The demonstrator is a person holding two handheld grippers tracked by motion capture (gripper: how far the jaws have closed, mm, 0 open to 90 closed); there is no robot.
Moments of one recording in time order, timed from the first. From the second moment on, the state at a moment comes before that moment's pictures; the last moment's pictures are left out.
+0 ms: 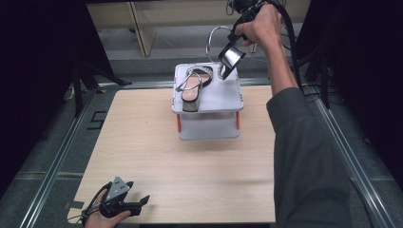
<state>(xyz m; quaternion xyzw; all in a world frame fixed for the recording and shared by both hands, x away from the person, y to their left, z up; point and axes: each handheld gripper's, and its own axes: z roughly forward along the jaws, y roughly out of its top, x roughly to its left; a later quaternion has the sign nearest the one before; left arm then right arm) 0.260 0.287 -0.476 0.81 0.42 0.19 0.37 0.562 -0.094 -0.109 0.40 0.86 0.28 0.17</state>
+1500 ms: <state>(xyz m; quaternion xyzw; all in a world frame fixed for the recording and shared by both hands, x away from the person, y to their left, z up) 0.260 0.286 -0.476 0.81 0.42 0.20 0.36 0.576 -0.091 -0.209 0.37 0.88 0.28 0.11</state>
